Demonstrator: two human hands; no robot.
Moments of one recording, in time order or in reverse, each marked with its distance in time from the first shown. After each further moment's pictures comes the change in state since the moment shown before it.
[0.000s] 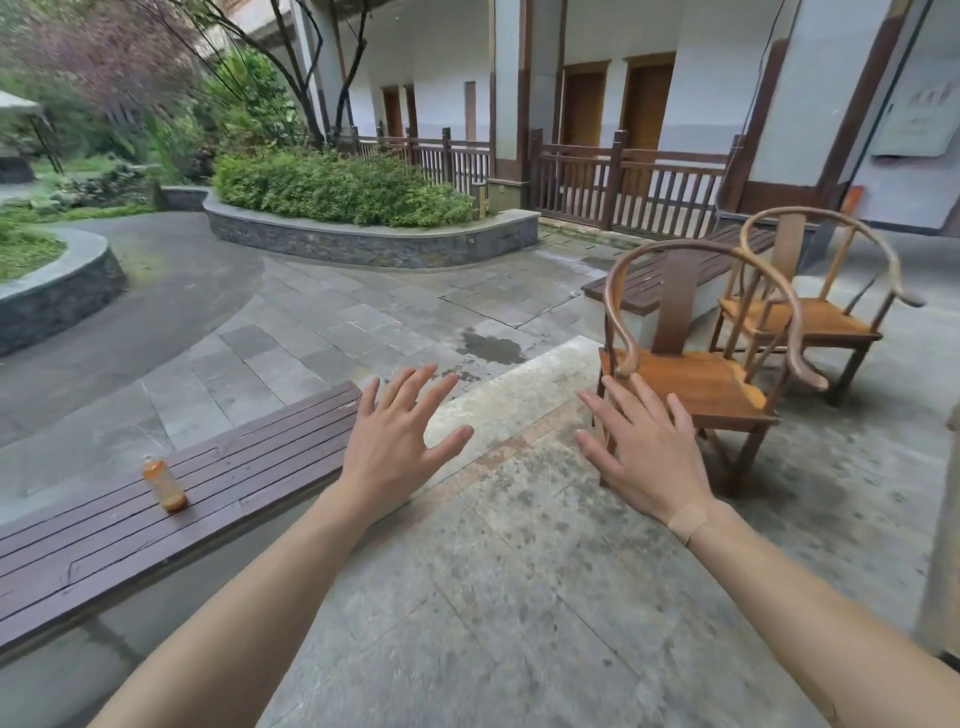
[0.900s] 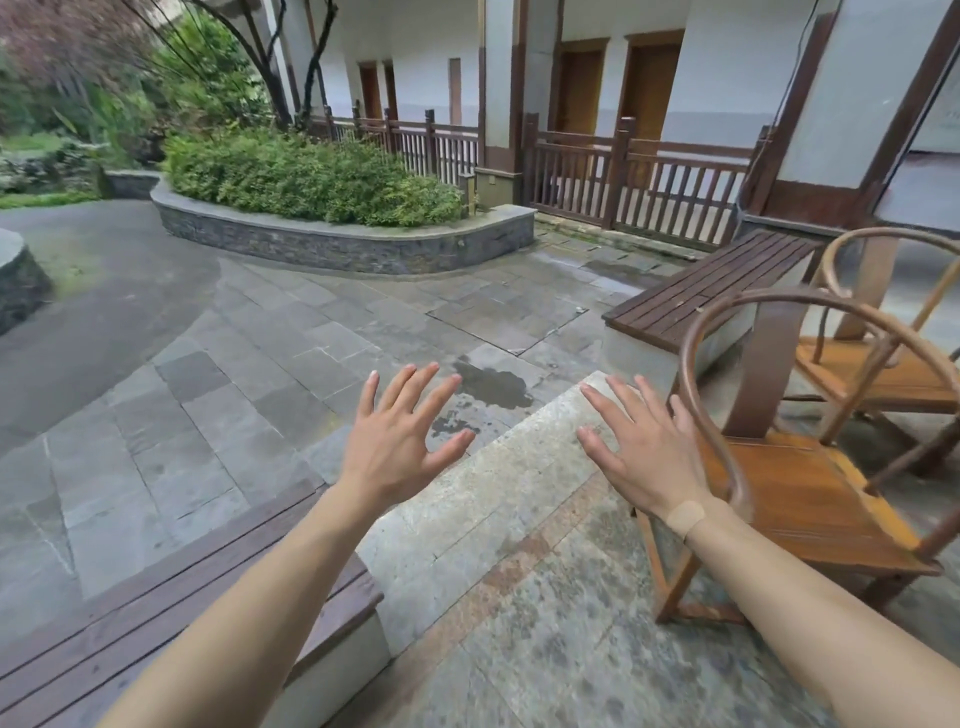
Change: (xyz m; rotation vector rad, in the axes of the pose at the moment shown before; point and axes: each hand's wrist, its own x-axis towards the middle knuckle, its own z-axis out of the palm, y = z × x) left_hand 0.513 -0.285 0.232 0.058 -0.023 0.055; right_hand 0.580 0.048 0.240 -0.046 -0.053 0.061
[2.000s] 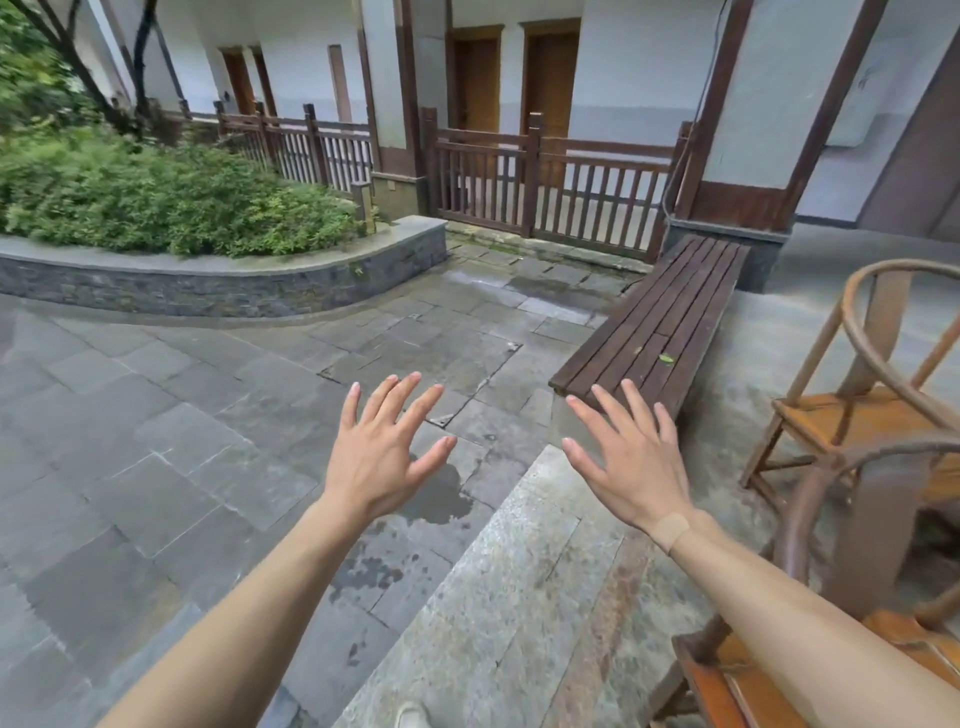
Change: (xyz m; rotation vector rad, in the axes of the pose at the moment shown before) left_hand 0.707 -0.125 0.384 -0.098 0.017 0.150; right_hand 0.660 0.261 0.246 -0.014 0.032 0.179
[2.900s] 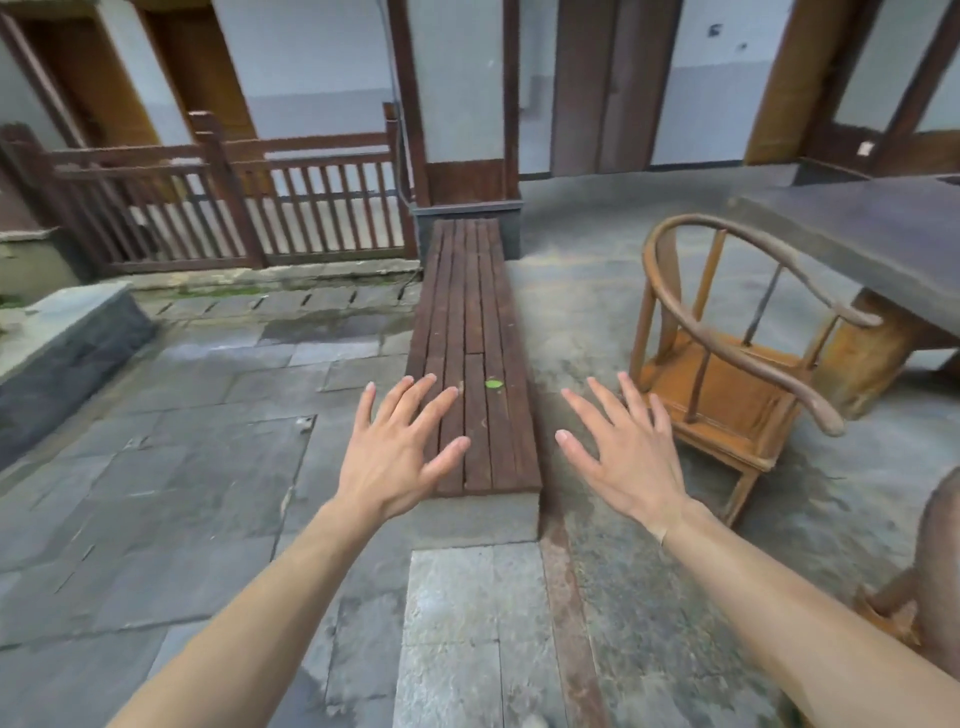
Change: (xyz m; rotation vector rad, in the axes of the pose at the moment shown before) left_hand 0.575 0.105 0.345 -0.276 -0.111 0.626; right_hand 0.365 0.312 0.136 -0.193 0.060 0.605
